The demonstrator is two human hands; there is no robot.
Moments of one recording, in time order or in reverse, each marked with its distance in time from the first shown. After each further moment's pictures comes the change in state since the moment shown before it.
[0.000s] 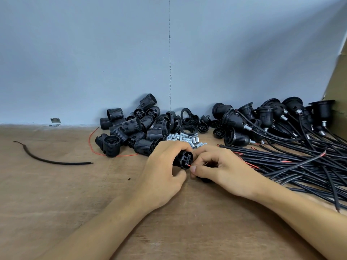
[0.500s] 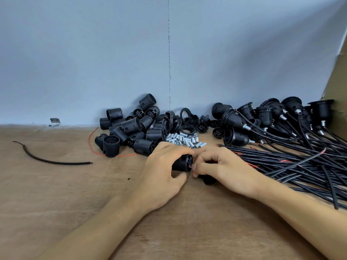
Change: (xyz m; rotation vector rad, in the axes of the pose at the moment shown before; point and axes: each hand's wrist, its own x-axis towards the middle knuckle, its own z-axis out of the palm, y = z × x) left_hand 0.000 -0.006 0.001 0.071 -0.012 0.088; right_hand 0.002 -0.004 -0.003 0.087 -0.024 0.048
